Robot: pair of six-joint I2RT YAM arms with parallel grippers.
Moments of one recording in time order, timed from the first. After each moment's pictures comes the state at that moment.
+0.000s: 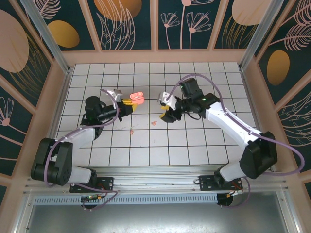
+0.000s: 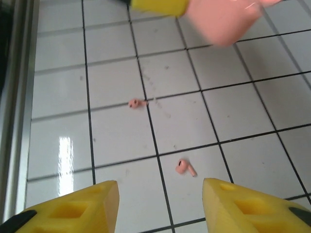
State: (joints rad) left arm -0.21 1.39 0.57 0.71 0.93 -0.24; right arm 0.59 1.46 1.21 -0.64 -0.59 -0.71
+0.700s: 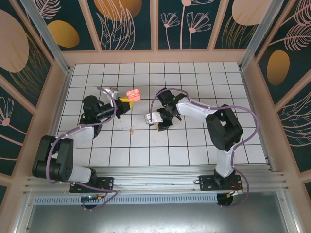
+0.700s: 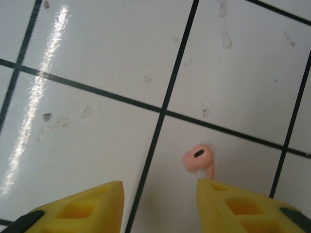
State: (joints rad) left arm -0.16 1.43 0.58 0.74 0.91 -0.29; right arm 0.69 1.92 1.36 -0.69 -0.37 -1.23
